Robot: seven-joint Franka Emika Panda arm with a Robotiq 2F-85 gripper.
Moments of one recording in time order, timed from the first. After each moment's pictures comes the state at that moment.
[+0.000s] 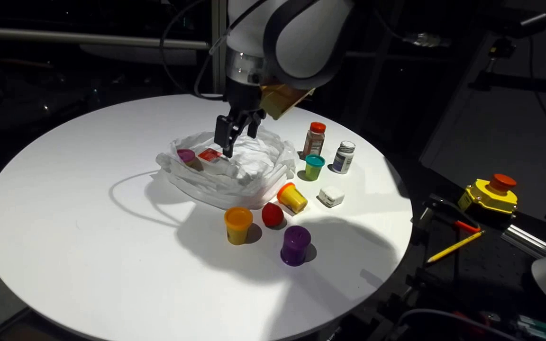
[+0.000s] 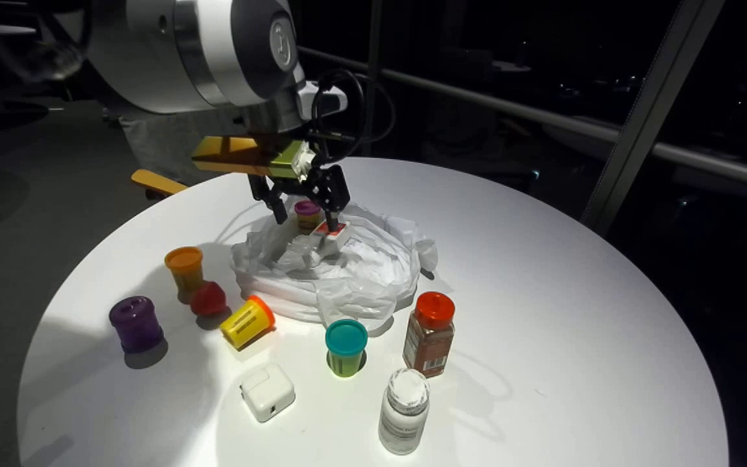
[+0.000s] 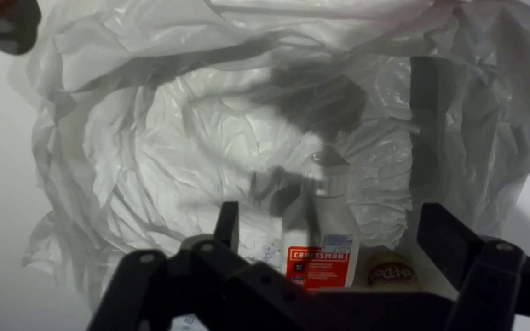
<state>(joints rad) 0.21 0.54 -0.07 -2.05 -0.32 2.75 0.29</state>
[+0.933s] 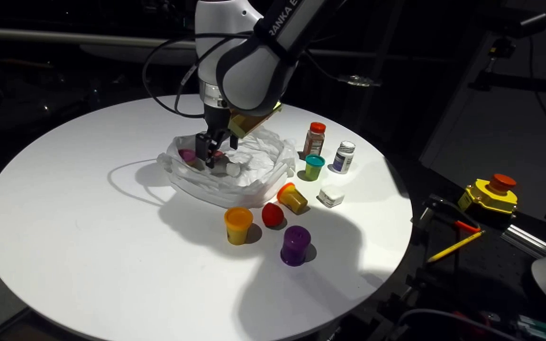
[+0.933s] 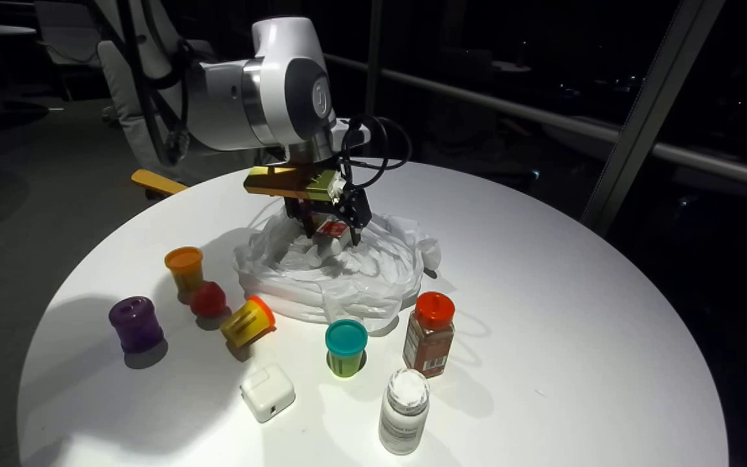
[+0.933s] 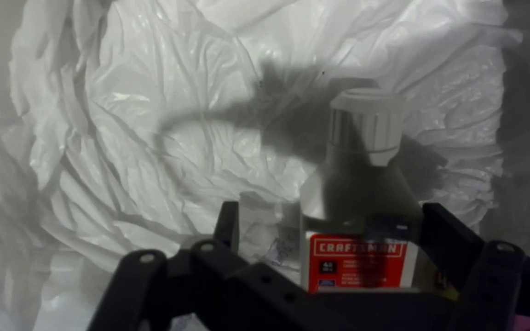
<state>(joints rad) 0.21 0.82 -0.10 -1.72 -0.27 2.65 0.27</state>
